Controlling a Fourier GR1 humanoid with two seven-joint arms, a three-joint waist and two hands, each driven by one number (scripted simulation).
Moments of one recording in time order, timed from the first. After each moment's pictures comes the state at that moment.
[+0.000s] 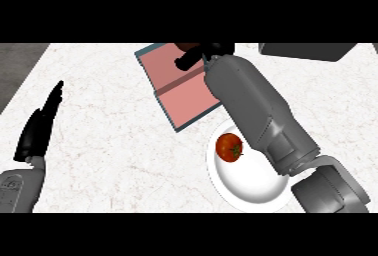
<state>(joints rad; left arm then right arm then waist) -0.23 0.33 0.12 -1.31 -0.27 0.07 0.06 -1.34 0.00 0.10 -0.34 0.53 -0.39 0.33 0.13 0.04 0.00</state>
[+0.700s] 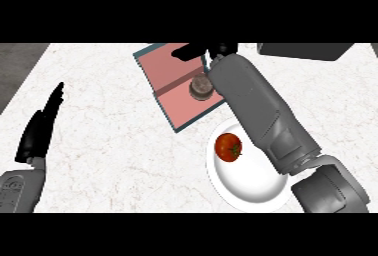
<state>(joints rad) -0.22 0.32 0.13 -1.30 -0.28 0.07 0.05 -1.34 0.00 0.02 -0.32 0.36 -0.59 0.07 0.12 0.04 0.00</state>
